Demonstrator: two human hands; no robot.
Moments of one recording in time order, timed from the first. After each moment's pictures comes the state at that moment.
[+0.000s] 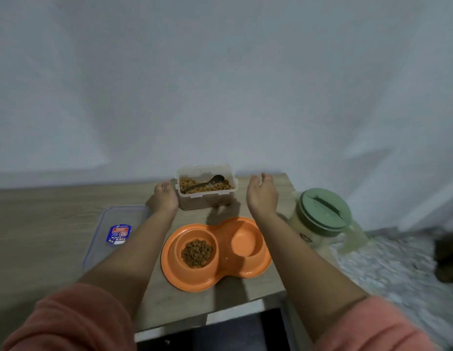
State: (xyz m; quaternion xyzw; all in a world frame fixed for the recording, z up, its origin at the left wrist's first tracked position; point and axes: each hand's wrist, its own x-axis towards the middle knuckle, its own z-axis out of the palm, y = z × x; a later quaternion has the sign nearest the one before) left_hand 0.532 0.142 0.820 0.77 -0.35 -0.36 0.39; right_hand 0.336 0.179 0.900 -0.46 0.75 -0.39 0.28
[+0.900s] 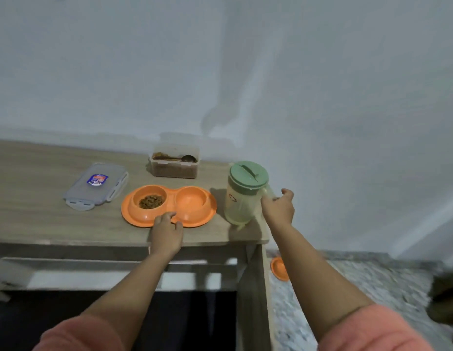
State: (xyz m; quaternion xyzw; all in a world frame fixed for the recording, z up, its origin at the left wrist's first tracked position) left_hand 0.351 0.354 0.788 0.78 -0.47 -0.23 0.35; right_hand 0.123 0.302 0.892 -0.44 0.73 -0.40 0.33
